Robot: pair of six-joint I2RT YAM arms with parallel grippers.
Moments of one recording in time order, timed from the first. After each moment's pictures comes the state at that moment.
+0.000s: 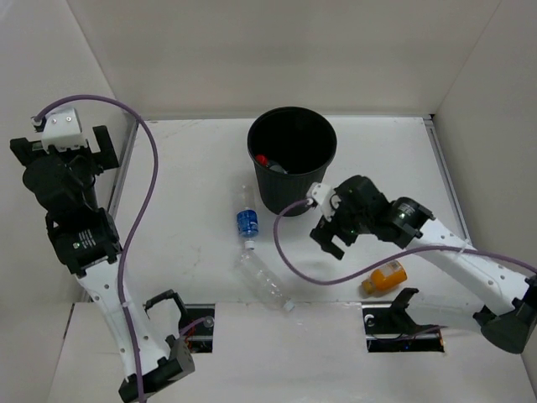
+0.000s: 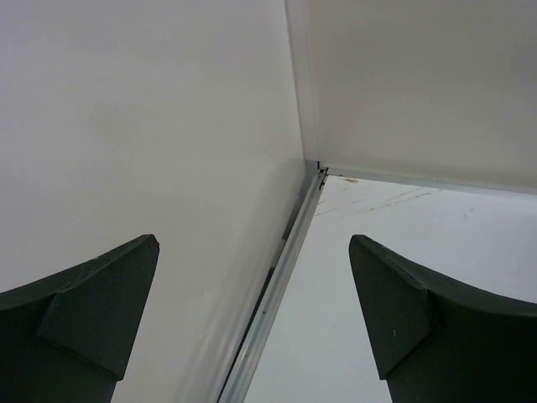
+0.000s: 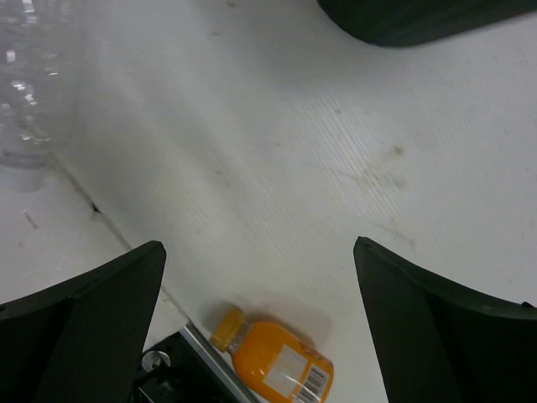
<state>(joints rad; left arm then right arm) 0.46 0.87 1.36 -0.44 0.11 0.18 0.73 1.10 1.11 -0.92 -0.09 -0.24</state>
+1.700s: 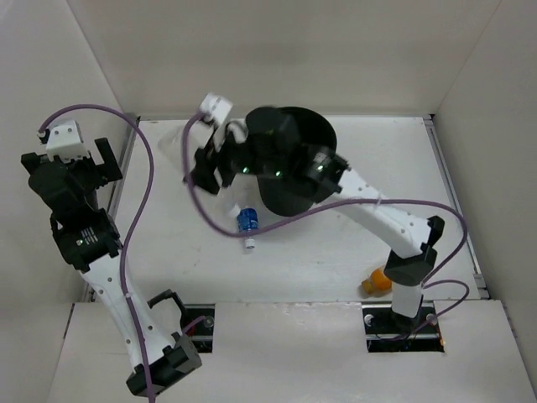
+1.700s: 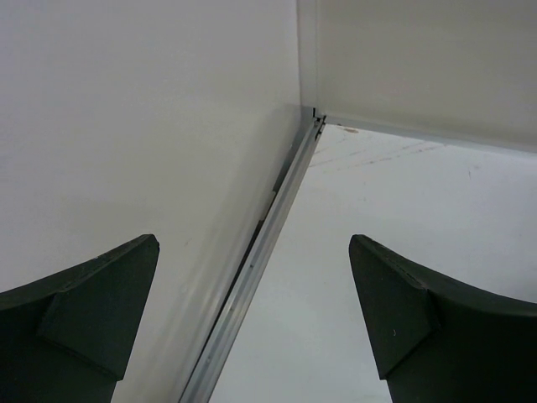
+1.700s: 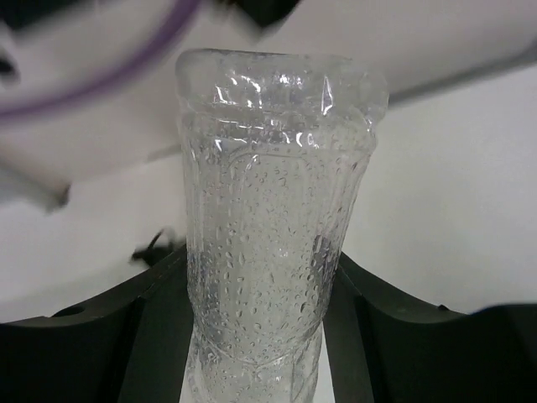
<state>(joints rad) 0.57 0.85 1.25 -0.47 0.18 0.14 1.14 1.90 2.26 -0.59 -0.21 0.09</state>
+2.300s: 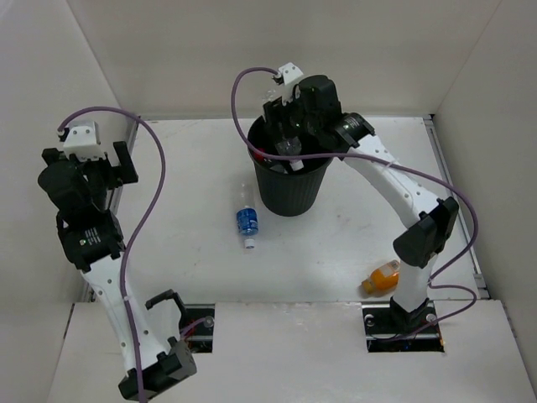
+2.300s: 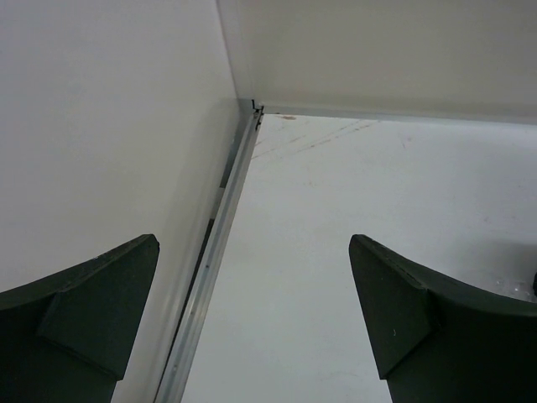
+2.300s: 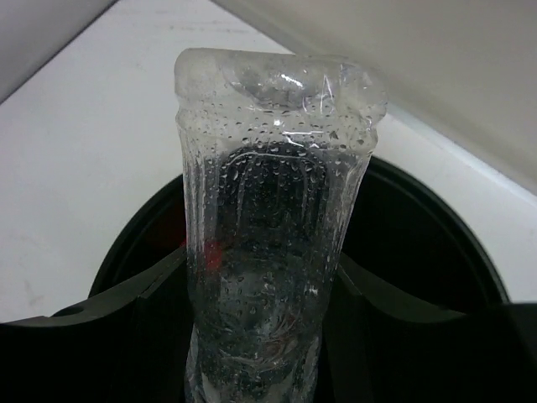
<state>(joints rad) 0.49 0.83 1.22 -0.50 0.28 0.14 0.64 1.86 2.05 -0.55 -0.03 -0.02</state>
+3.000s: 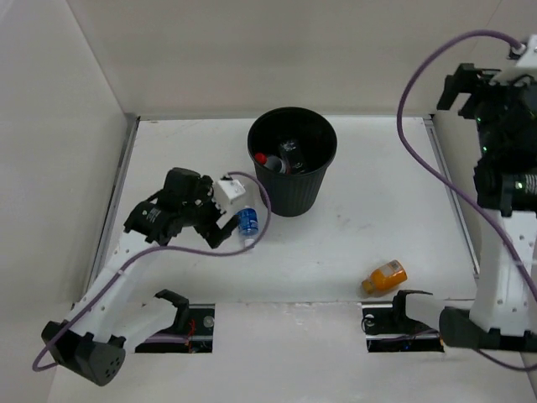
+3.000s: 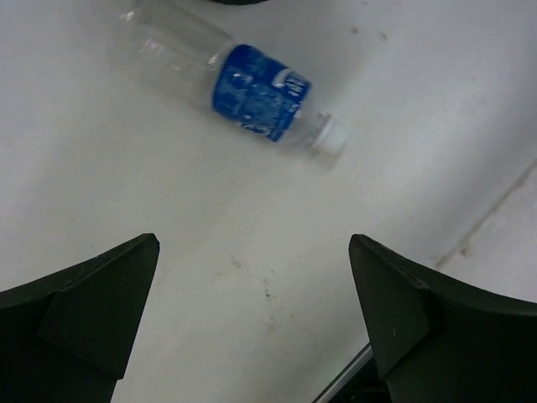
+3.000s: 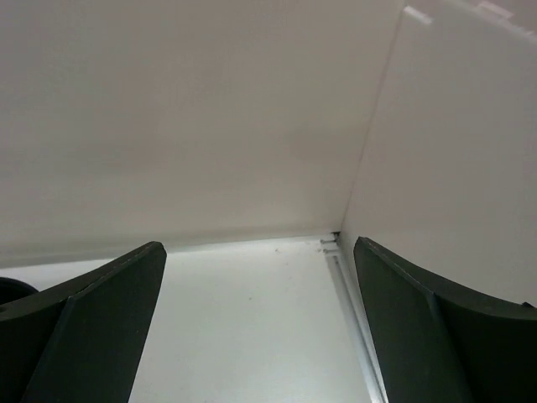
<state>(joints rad) -0.37 0.98 1.04 -0.91 0.29 0.46 -0.05 1.22 1.81 -0.49 0.07 -0.05</state>
